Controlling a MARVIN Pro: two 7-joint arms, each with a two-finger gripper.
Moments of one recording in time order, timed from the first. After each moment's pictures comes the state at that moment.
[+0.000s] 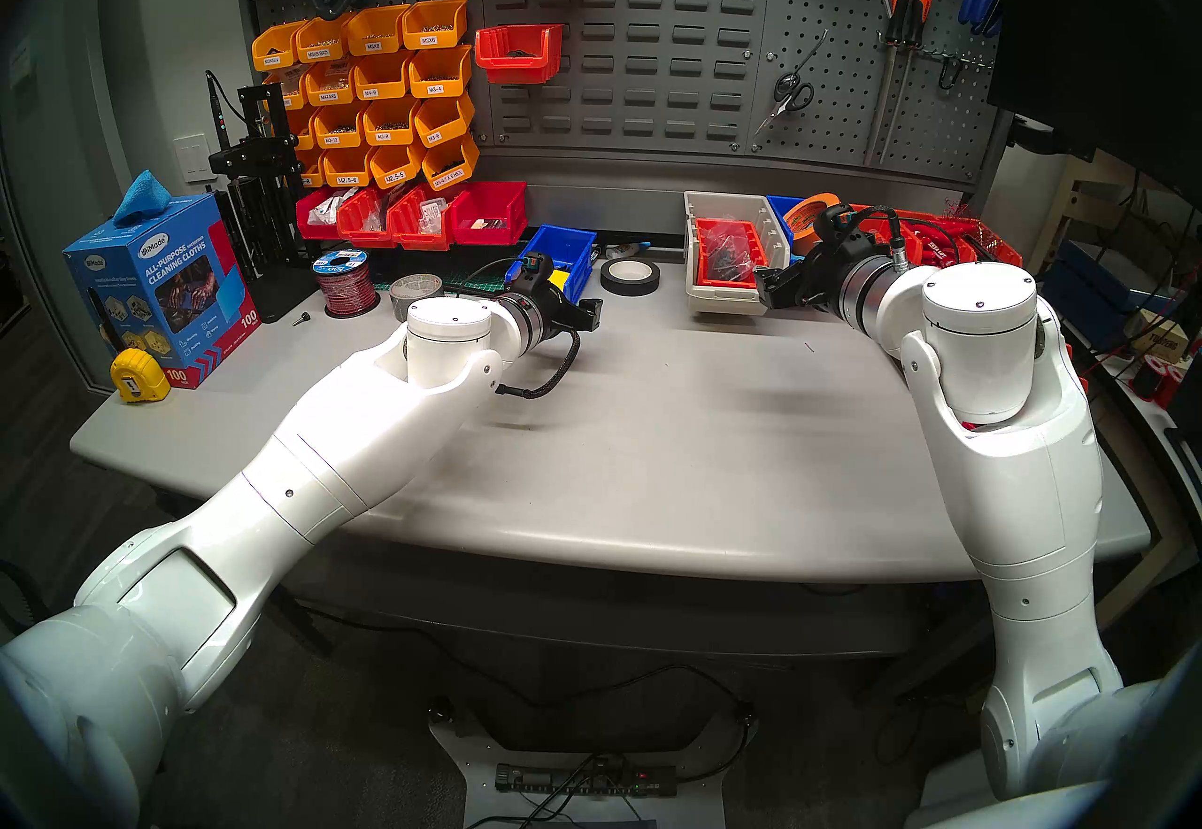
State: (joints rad) left arm 0.89 -1.08 -0.83 -1.49 -0.81 0.44 0.22; right arm -1.31 -1.10 1.51 -2.10 0.10 0.92 0.19
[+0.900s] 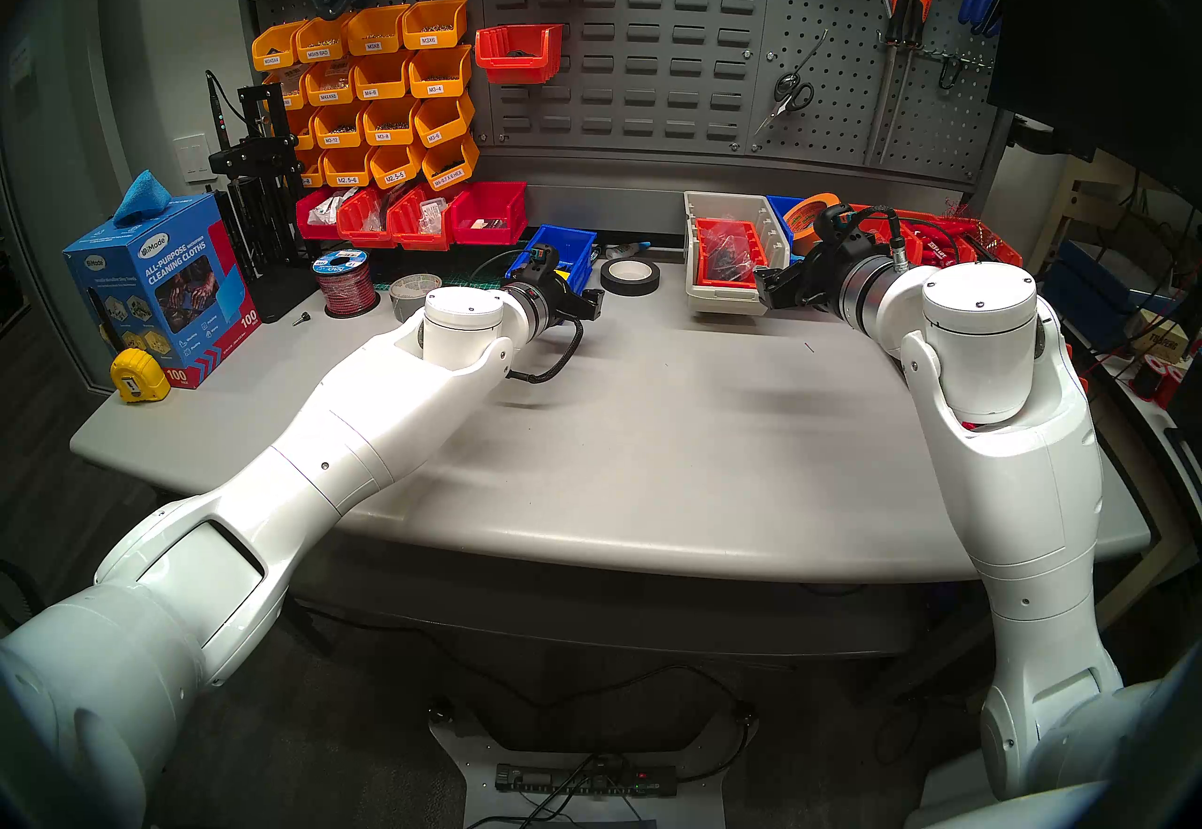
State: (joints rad) left arm 0.81 -1.15 -0.80 -1.31 -0.72 0.37 0.14; right arm -1.31 -1.10 1.51 -2.10 0.10 0.92 0.19
